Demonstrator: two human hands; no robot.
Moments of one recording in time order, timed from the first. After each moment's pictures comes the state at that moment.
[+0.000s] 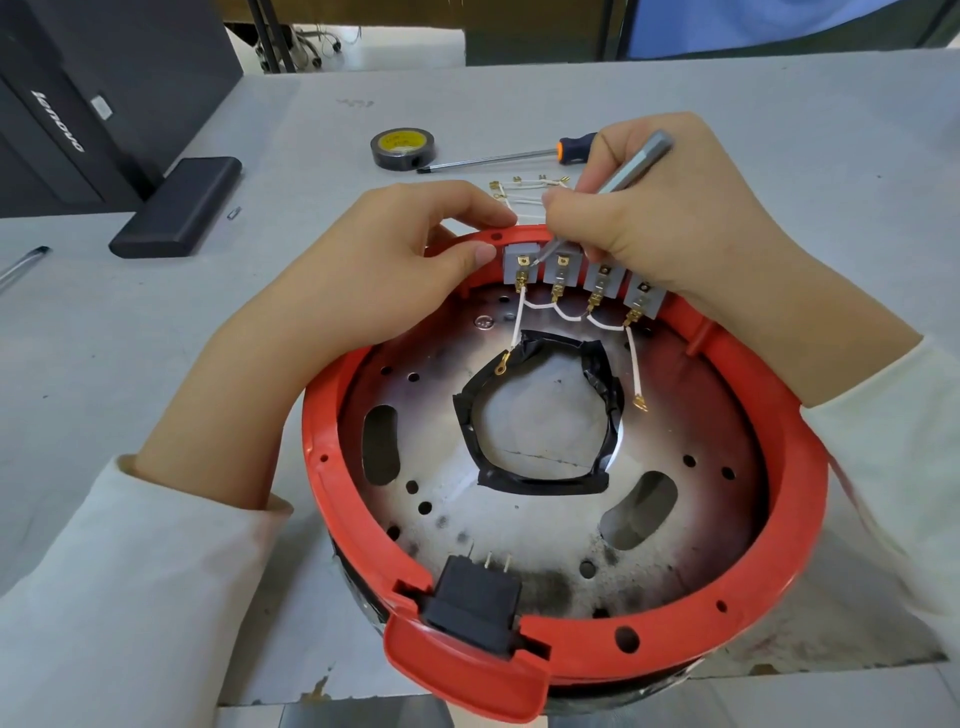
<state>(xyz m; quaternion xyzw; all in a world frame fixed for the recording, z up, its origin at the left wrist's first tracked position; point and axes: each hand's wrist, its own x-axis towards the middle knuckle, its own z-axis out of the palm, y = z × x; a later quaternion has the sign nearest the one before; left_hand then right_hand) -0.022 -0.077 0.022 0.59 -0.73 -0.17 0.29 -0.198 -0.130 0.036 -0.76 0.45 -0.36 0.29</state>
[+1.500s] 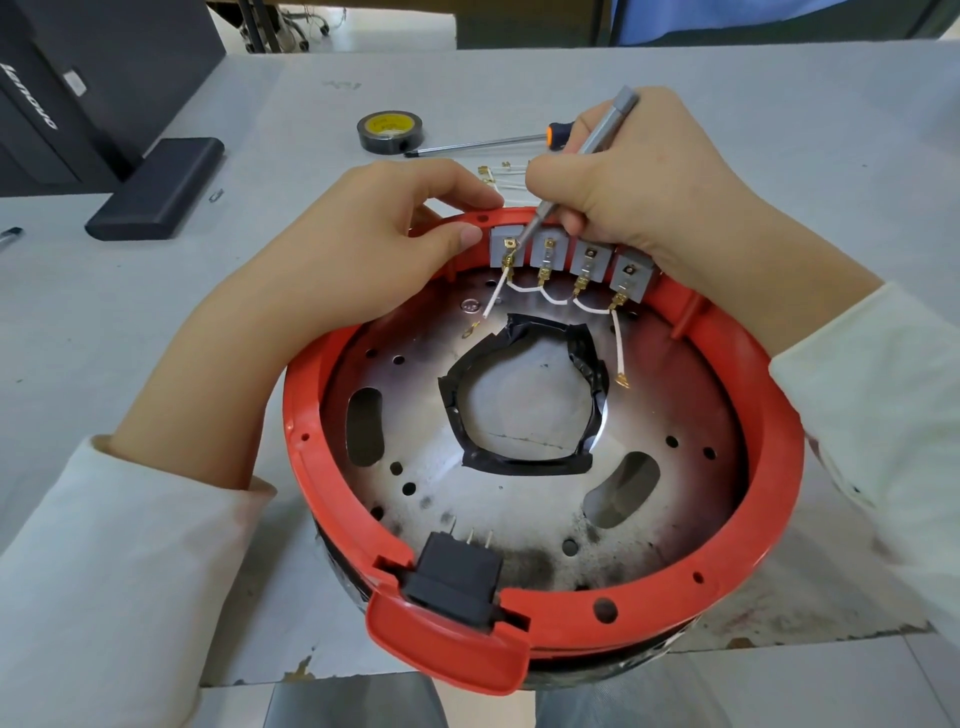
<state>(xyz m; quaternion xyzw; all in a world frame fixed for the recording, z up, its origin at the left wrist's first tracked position) -0.022 -0.076 0.024 0.60 -0.73 -0.16 0.28 -0.192 -0.139 0.036 -0.72 0.46 -0.36 0.37</state>
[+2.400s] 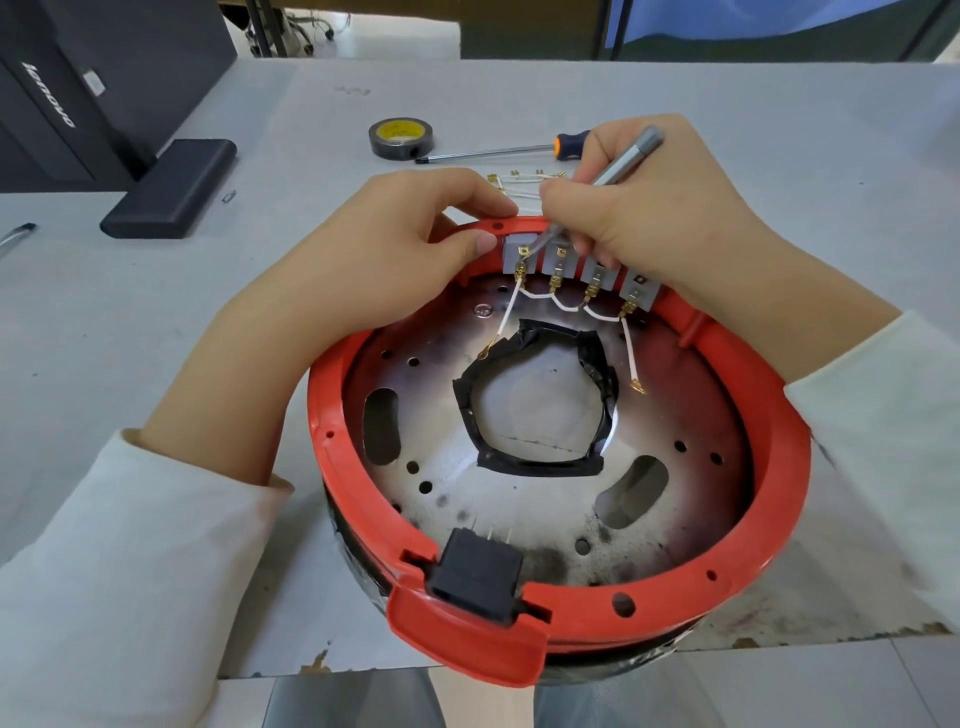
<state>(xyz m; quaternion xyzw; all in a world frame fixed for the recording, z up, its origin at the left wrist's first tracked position) -0.021 -0.076 0.023 0.60 -0.73 -0.17 0.28 -0.194 -0.128 0.036 -0.75 0.45 -0.36 0.33</state>
